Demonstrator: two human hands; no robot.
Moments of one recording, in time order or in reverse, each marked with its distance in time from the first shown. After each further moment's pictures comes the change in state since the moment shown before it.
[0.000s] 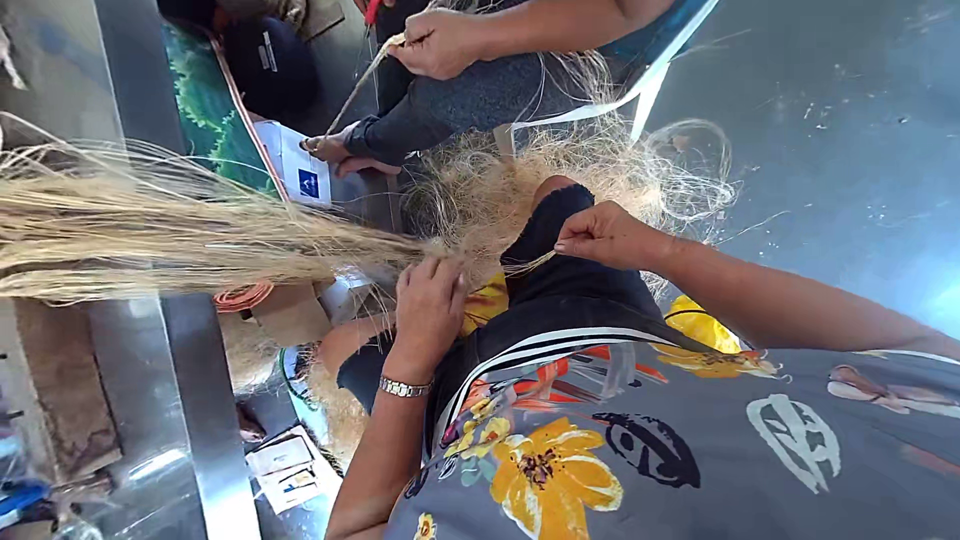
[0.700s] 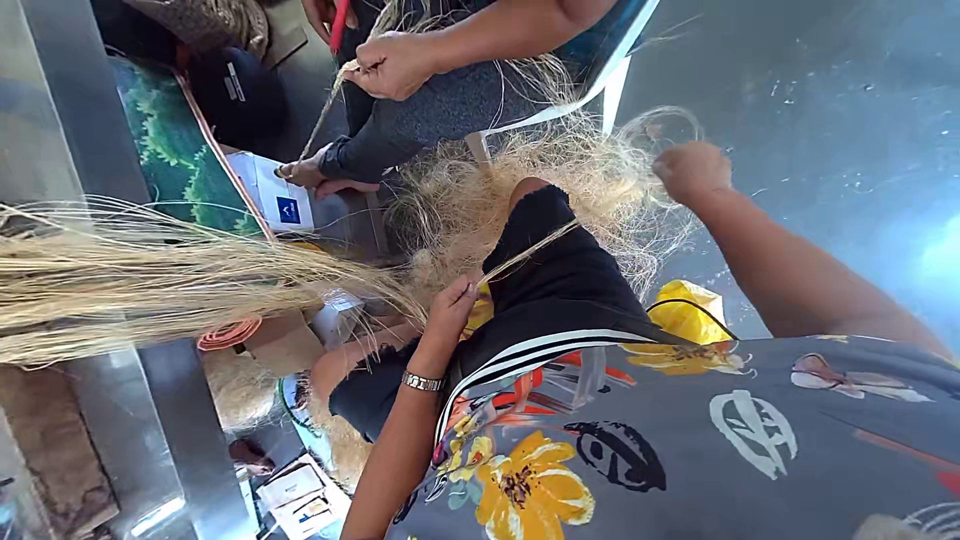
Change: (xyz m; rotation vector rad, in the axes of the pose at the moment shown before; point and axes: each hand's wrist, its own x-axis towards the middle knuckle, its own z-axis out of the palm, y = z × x) left_hand 0.024 0.005 0.055 -0.749 -0.216 -0.305; right_hand -0.052 0.131 -0.105 -0.485 0.423 0.740
